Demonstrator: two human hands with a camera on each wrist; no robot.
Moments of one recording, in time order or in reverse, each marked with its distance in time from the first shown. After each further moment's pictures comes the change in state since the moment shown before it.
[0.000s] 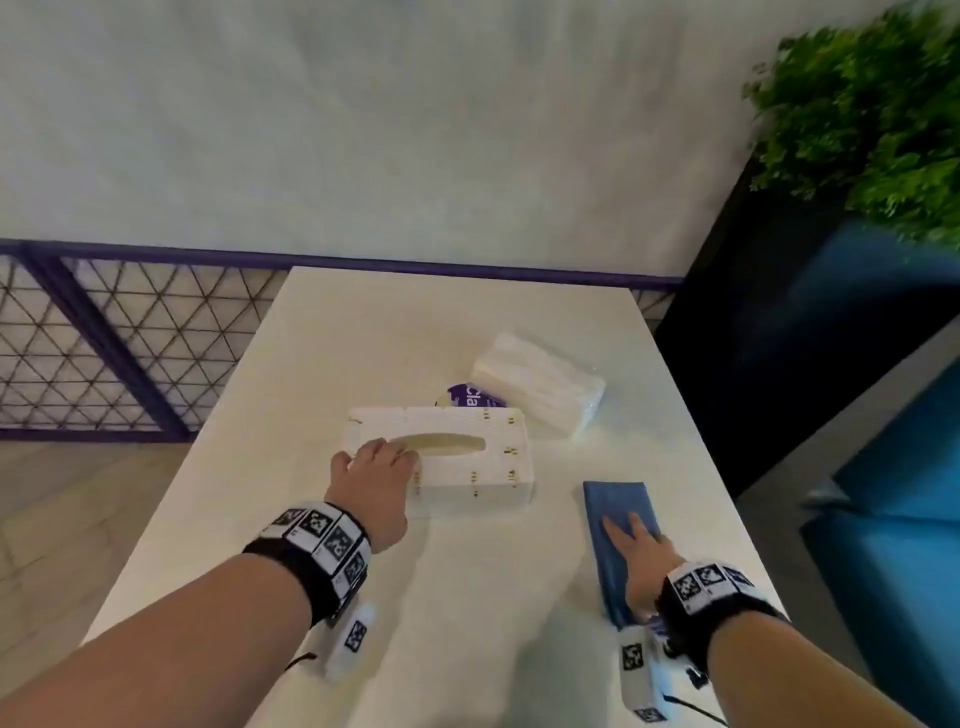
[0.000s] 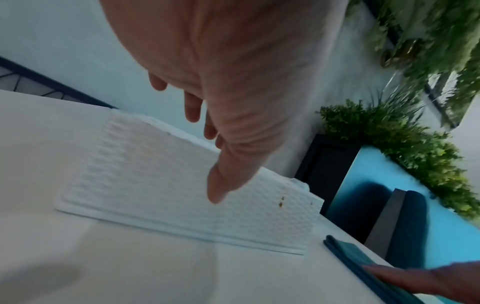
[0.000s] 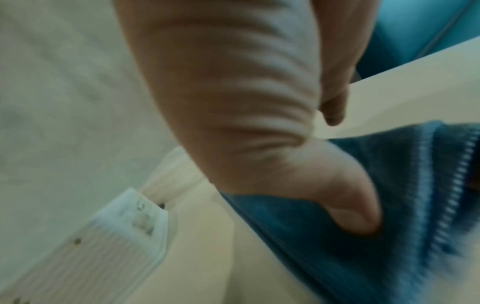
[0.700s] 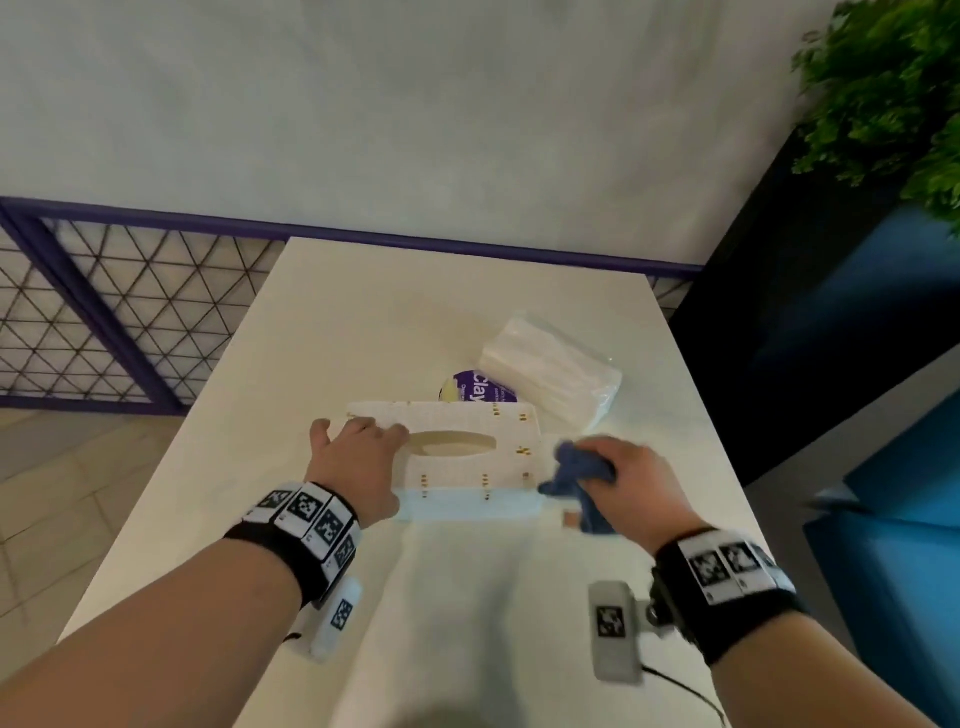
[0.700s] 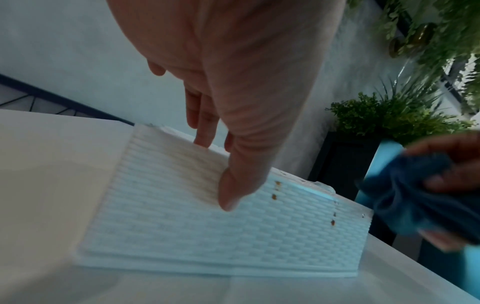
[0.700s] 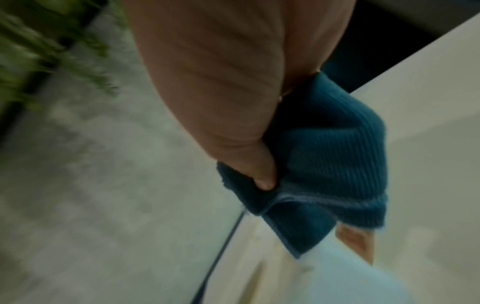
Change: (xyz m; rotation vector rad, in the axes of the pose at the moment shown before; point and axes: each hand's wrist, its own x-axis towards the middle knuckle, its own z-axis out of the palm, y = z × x) left_hand 0.020 -0.020 -0.008 -0.006 0.010 -0.068; right_hand -0.011 -0.045 -0.074 0.702 0.474 -0.341
